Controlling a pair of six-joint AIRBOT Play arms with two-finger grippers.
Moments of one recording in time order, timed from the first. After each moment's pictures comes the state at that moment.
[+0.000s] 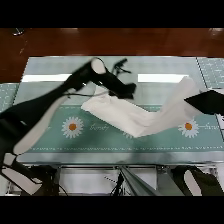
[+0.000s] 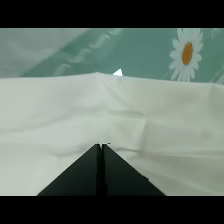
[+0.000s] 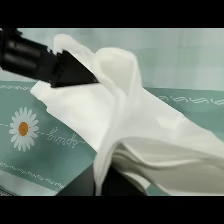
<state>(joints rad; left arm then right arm) -0.53 -1.77 1.66 0.83 -1.16 -1.59 -0.24 -0.64 1.02 -0.86 1.46 1.43</state>
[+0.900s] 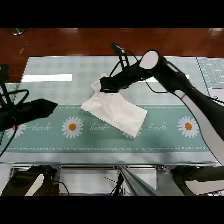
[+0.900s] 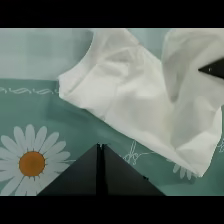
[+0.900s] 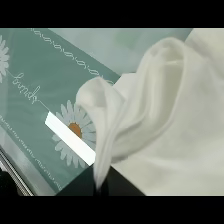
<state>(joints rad) -0.09 -0.54 0.71 1.14 -1.05 -1.66 0.51 -1.62 1.55 -0.83 1.06 1.49</state>
